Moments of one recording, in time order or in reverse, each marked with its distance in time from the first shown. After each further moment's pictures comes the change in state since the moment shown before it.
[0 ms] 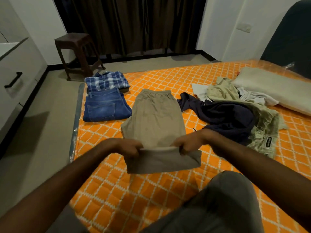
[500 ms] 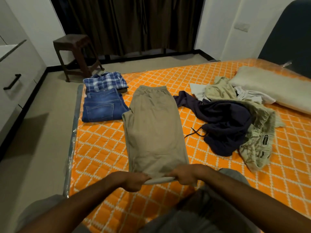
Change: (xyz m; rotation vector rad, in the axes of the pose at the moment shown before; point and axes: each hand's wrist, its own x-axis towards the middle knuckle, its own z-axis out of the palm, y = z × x) left_hand 0.024 0.009 0.109 0.171 -0.068 0.004; right_hand 0.030 0.009 0.113 -0.170 0.074 0.026
